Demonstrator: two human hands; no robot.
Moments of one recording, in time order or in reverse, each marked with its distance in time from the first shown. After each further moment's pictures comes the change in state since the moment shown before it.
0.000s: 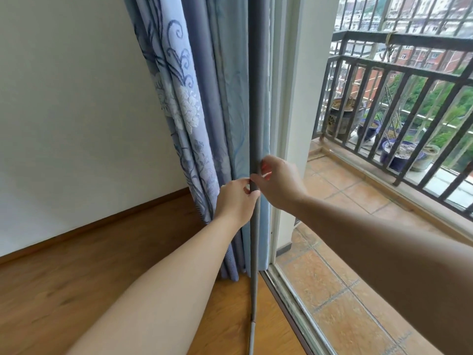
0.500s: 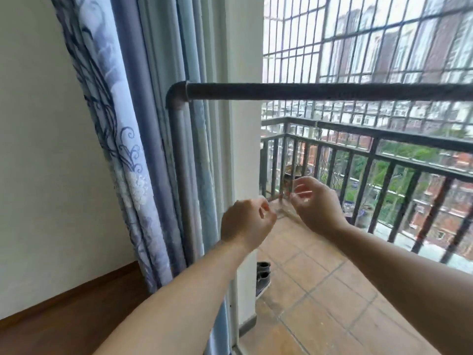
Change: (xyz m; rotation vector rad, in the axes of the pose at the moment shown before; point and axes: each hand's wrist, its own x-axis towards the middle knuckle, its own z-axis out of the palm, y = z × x) left_hand 0.018 0.182 0.014 0.044 0.162 0.419; right_hand -0.002 0.038 -0.216 -0.083 0.347 -0.049
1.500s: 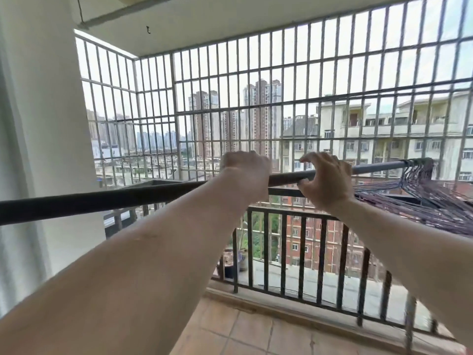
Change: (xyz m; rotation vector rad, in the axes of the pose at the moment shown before) left_hand 0.163 0.306 -0.013 0.474 -0.133 0.709; right_hand 0.072 0.076 -0.309 -0.829 0.640 -0.016
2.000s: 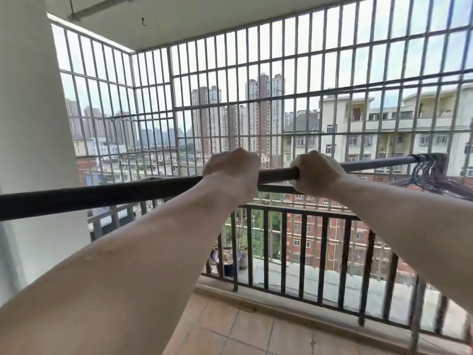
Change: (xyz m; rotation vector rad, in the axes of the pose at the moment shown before) left_hand 0.027 0.004 0.024 -0.244 0.052 -0.073; right_hand 0.046 0.025 0.022 -0.176 -0.439 -0.176
